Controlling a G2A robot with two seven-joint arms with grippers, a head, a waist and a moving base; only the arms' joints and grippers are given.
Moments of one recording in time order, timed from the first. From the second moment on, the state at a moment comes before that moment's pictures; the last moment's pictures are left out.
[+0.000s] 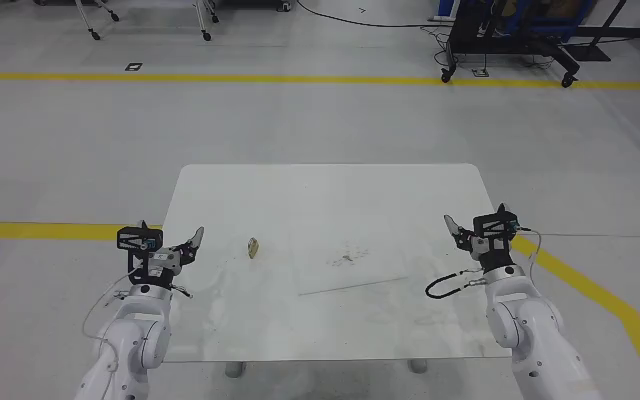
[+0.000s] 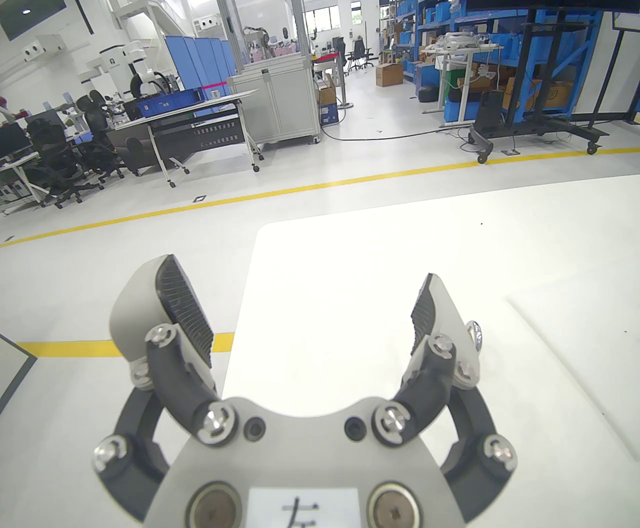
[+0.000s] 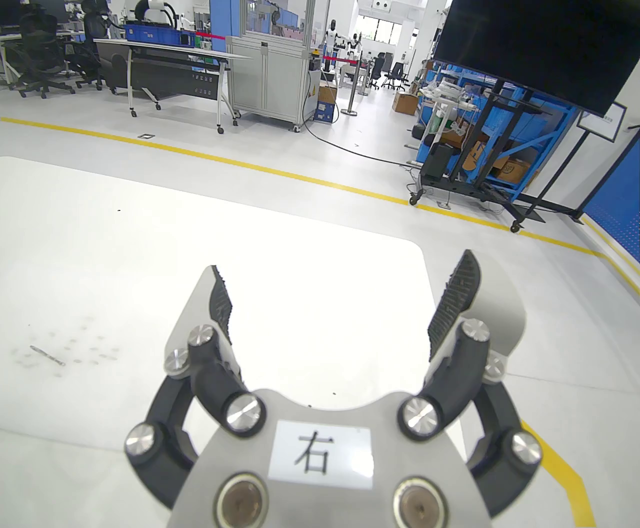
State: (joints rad) left arm 1.73 -1.15 -1.60 -1.80 1.33 0.00 0.00; right arm -1.73 -1.15 1.60 -1.80 -1.33 0.00 0.00
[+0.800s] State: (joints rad) left arm 1.73 -1.15 -1.60 -1.80 1.33 0.00 0.00; right arm -1.49 -1.15 1.41 -1.57 -1.33 -0.39 0.17
